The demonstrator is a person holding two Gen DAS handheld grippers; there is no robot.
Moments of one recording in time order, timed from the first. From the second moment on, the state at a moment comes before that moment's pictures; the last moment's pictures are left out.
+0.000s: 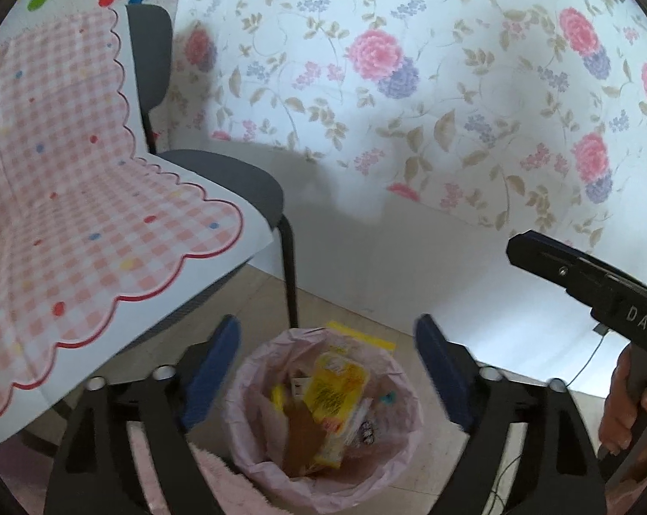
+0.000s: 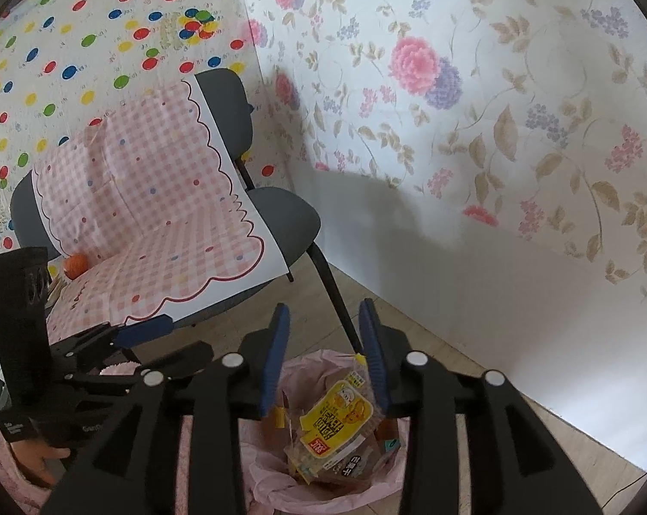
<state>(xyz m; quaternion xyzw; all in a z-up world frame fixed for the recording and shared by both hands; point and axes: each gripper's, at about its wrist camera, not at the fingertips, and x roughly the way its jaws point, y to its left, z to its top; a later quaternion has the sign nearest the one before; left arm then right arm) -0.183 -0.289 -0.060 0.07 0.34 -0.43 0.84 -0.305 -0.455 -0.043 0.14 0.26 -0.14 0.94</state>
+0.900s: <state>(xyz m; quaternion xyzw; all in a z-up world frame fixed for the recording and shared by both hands) -0.184 -0.060 0.017 0.05 0.37 -0.07 0.93 -0.243 -0.305 0.022 0.02 0.28 0.02 0.96</state>
